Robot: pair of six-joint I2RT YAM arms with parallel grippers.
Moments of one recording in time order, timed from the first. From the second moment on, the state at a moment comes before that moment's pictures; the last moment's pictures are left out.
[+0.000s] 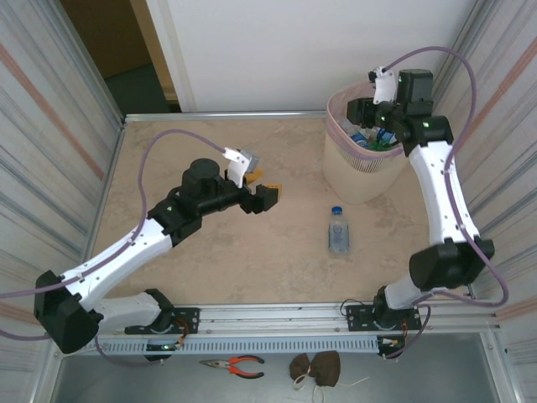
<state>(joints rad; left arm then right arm) -0.72 1.16 0.99 -0.10 0.27 -0.21 0.09 1.51 1.74 -0.71 -0.36 0.07</state>
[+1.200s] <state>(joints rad) -0.59 1.16 0.99 -0.16 0.23 -0.16 0.76 1.24 1.27 -0.79 0.19 0.38</state>
